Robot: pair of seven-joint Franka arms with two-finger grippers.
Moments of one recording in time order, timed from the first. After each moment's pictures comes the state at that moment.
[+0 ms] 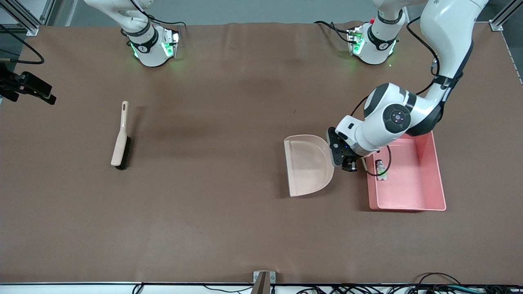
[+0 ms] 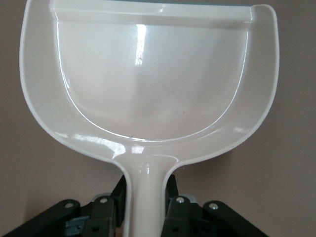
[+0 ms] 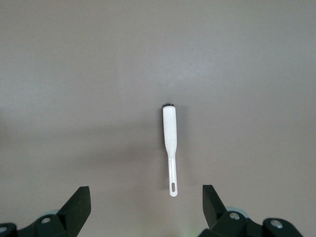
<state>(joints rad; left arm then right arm) 0.14 0.44 -0.58 -1.93 0.13 2.33 1.01 -0.05 -0.02 0.03 -1.51 0.00 1.49 0.07</state>
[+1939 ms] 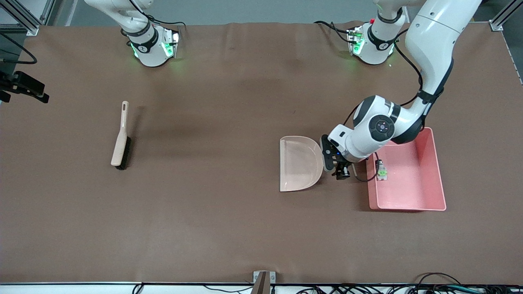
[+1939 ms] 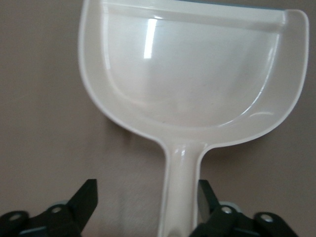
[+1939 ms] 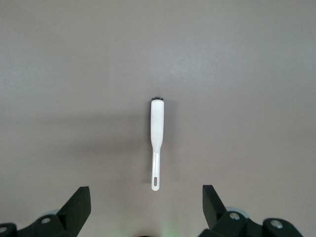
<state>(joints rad) 0.01 0.50 -0.43 -1.91 0.13 2.45 1.01 -0.08 -0.02 0.00 -1.51 -0.03 1.45 -0.07</state>
